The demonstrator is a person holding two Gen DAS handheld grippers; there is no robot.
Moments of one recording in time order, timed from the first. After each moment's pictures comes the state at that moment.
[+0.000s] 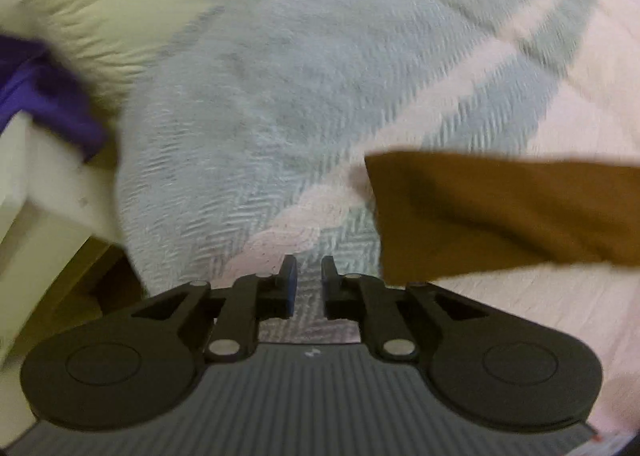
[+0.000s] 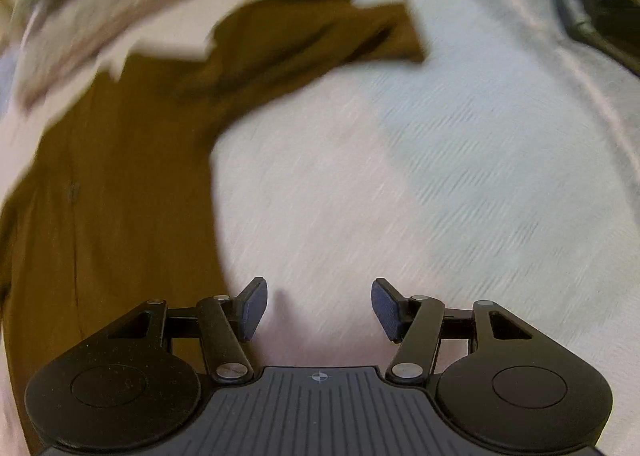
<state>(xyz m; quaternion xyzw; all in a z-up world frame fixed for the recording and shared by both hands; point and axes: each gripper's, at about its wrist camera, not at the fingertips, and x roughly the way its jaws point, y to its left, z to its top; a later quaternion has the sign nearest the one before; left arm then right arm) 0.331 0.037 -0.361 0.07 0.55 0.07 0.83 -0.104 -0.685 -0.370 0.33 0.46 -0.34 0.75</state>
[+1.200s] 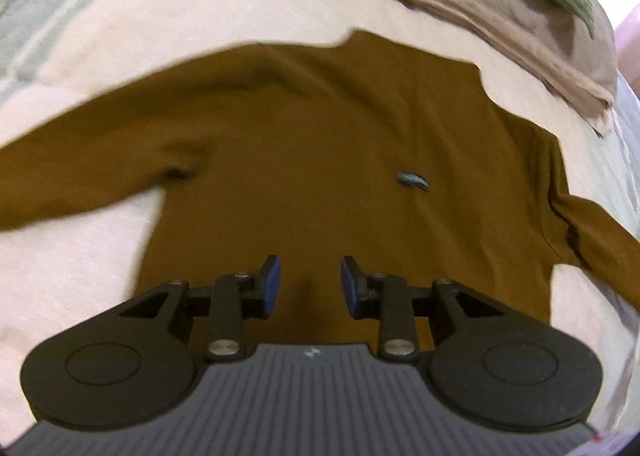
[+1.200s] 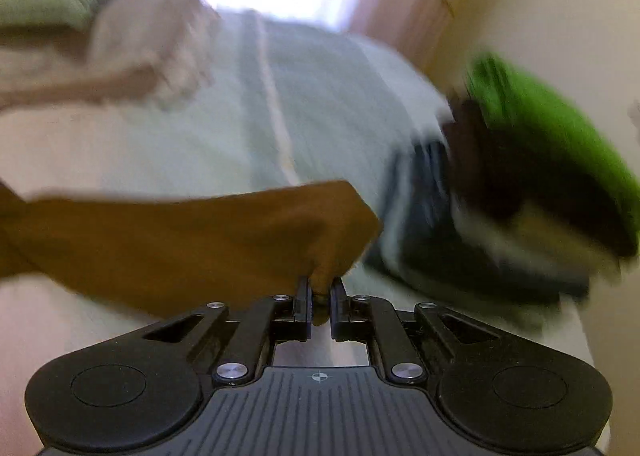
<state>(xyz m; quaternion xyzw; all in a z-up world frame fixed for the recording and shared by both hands) 0.169 -0.412 -0.371 0.09 0.57 -0.26 0.77 -0.194 -0.836 -0.326 0.09 0.46 -0.46 0.75</state>
